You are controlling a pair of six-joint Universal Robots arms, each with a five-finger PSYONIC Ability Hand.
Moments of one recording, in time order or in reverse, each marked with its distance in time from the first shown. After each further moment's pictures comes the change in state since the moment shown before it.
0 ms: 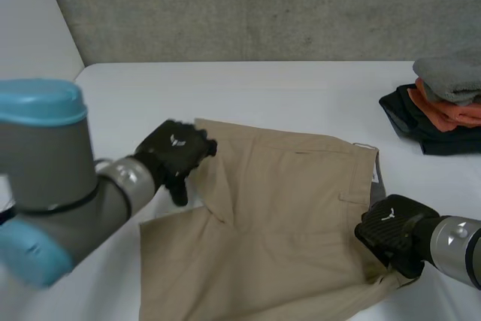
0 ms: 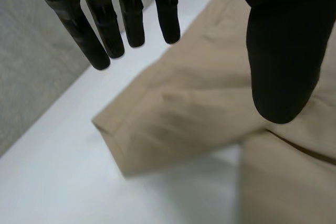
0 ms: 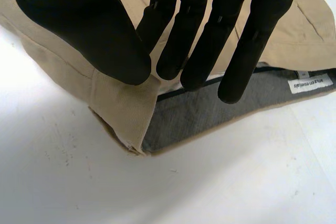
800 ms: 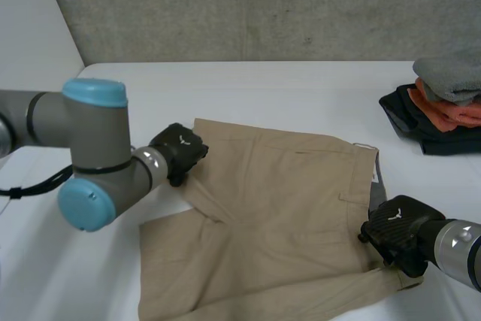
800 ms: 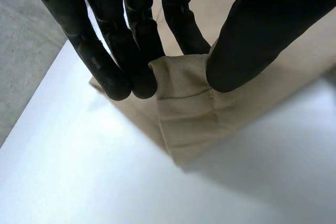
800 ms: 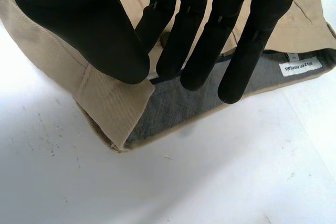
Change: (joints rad) left arm 0.044 -0.312 0.276 -0.079 -0.044 0.263; right arm -0.045 -0.005 0.058 -0.078 -0.003 0.016; left_hand 0.730 0.772 0.770 0.778 0.745; right_hand 0.005 0.000 0.000 0.000 0.000
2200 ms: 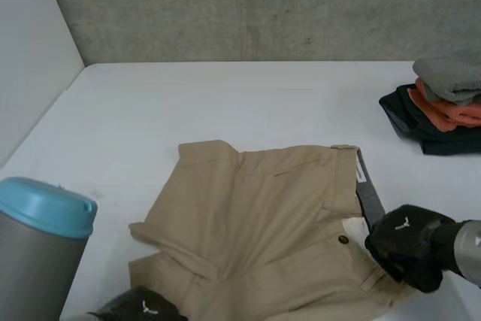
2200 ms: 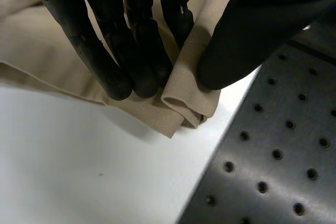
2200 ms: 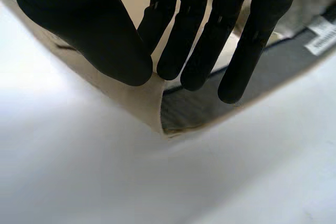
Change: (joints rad) left arm -0.181 0.548 -0.668 -0.440 -0.095 -0.356; right arm -0.067 -0.027 -0.059 0.274 -0.091 -0.091; left_hand -0.051 0.013 0.008 0.005 0.035; right_hand 0.000 0.000 0.000 0.000 0.000
